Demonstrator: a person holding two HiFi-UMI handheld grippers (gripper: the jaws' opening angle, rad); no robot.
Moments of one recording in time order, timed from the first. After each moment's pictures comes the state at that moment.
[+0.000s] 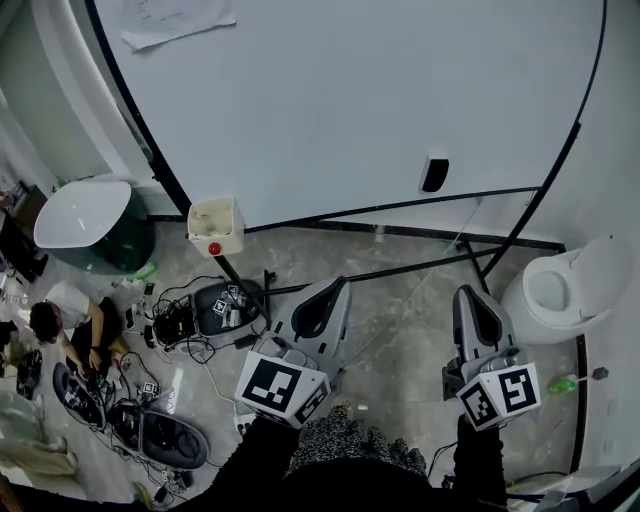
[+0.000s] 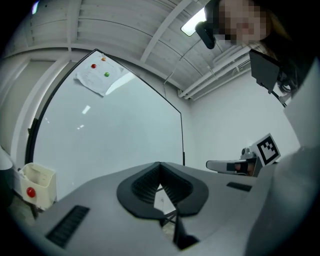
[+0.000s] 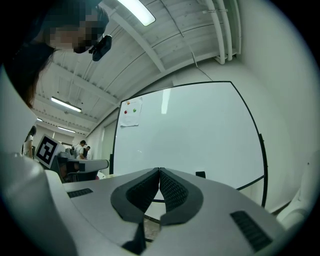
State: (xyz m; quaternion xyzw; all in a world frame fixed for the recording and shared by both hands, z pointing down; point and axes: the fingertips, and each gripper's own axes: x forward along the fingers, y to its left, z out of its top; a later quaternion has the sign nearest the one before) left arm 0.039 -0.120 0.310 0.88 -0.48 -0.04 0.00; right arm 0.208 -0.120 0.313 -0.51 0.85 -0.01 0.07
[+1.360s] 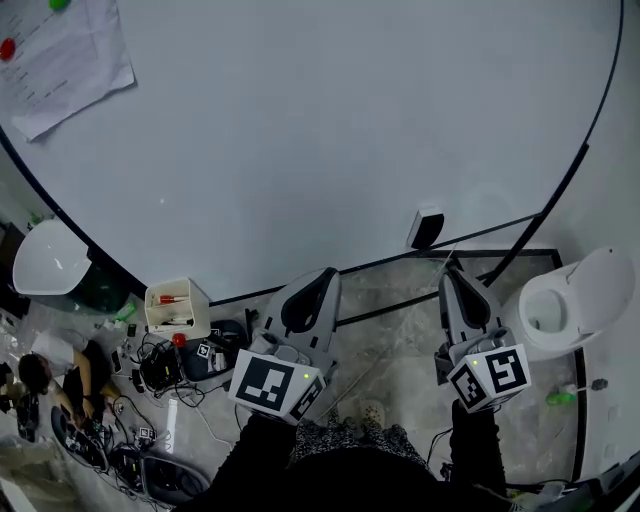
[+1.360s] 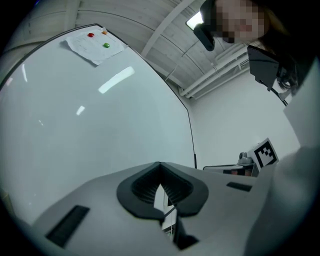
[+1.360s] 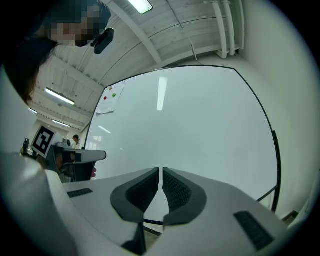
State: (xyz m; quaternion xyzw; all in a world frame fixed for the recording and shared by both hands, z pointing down) left arm 0.051 -0.327 0.298 0.88 -0.46 -0.05 -0.02; right arm 0.216 -0.330 0.319 -0.53 0.84 0.01 0.05
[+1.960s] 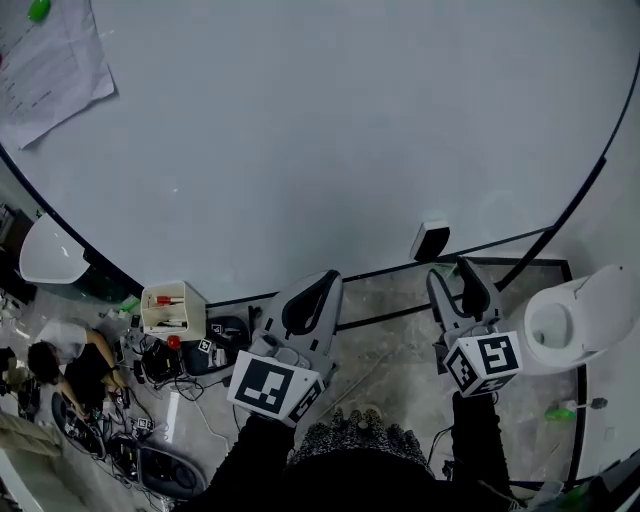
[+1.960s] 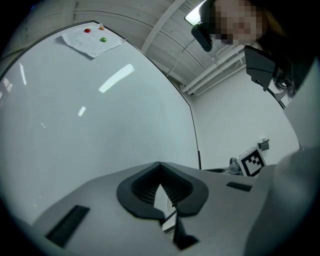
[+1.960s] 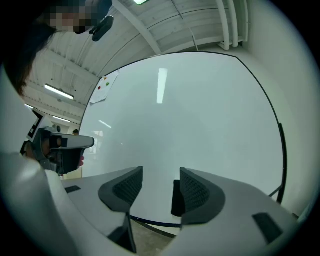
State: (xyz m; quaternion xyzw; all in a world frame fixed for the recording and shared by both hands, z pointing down) left arm 0.064 -0.354 0.305 0.88 -0.48 -0.03 -0.02; right arm 0.230 -0.396 0.351 -0.53 0.85 -0.01 0.02
